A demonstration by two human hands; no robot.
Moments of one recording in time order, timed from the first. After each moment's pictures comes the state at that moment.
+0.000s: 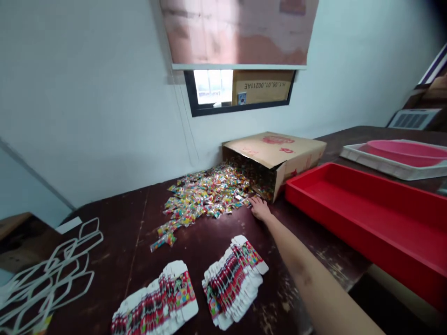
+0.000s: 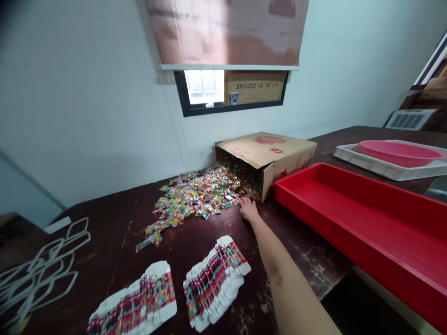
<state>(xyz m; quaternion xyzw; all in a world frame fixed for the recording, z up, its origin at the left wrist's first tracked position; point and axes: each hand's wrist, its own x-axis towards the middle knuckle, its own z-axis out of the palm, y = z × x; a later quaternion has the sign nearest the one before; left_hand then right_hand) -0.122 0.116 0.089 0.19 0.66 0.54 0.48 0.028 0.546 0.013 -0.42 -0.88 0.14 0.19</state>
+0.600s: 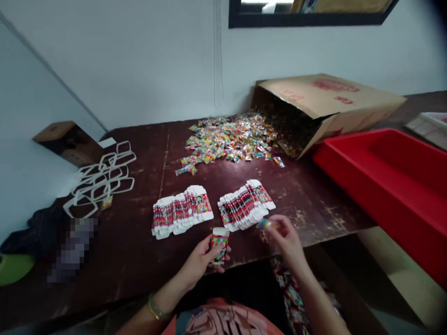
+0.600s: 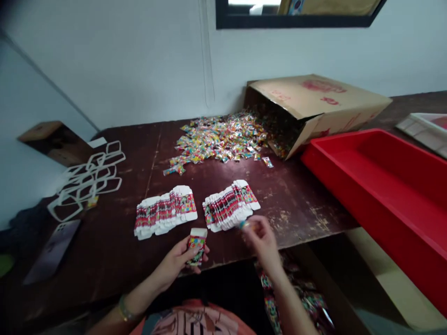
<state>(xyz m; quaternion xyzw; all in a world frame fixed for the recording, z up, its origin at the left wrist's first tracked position) -0.005 0.068 0.040 0.14 0.58 0.56 0.58 0.171 0.262 0.021 -0.40 -0.63 0.61 0.27</state>
